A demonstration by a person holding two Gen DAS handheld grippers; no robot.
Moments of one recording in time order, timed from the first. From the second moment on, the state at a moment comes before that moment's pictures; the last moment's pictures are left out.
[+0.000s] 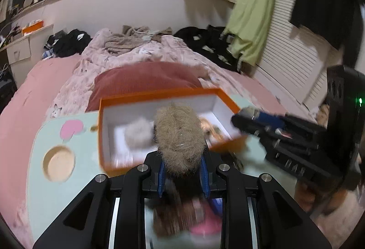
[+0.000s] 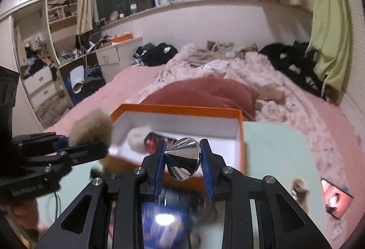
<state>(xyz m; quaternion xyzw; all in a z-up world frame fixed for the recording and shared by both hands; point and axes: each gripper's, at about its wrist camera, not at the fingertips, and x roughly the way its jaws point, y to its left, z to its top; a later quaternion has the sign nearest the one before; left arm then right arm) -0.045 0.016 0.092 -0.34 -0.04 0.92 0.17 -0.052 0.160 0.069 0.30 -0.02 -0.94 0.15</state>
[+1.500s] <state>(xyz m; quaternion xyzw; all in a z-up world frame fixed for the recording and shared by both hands) 0.041 0.019 0.005 -0.46 0.03 0.88 0.07 0.031 0.158 -0.012 0.43 0.03 -0.90 0.07</state>
